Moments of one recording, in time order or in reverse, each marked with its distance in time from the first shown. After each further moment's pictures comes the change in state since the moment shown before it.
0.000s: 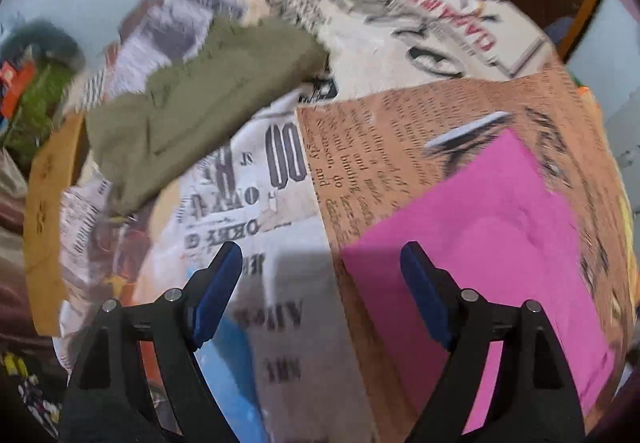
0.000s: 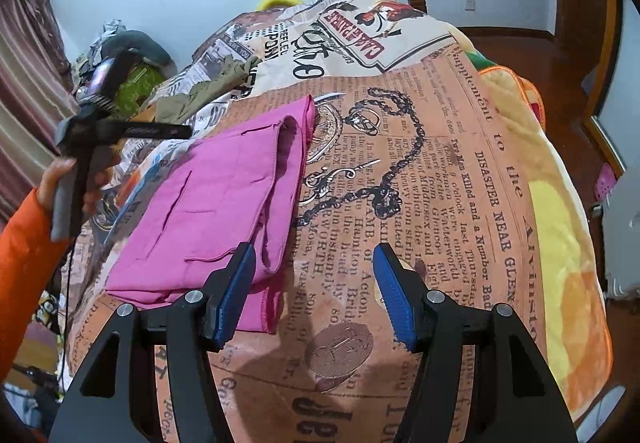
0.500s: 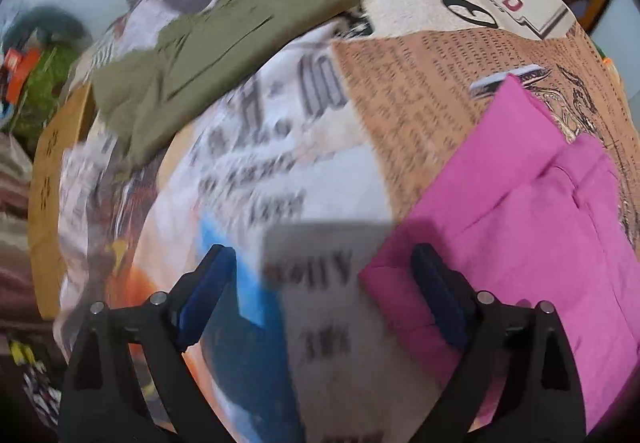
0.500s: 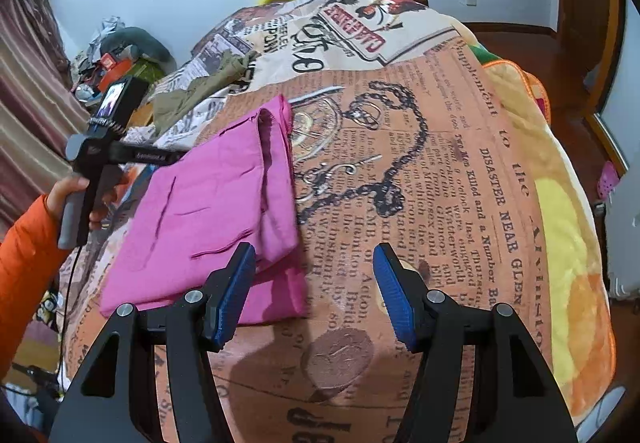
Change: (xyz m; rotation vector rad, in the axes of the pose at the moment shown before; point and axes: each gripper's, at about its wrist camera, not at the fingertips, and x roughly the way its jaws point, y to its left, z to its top) left arm 0.012 0.024 -0.046 -0.015 0.062 0.036; right arm 0.006 -0.001 0.000 0.000 0.012 0.014
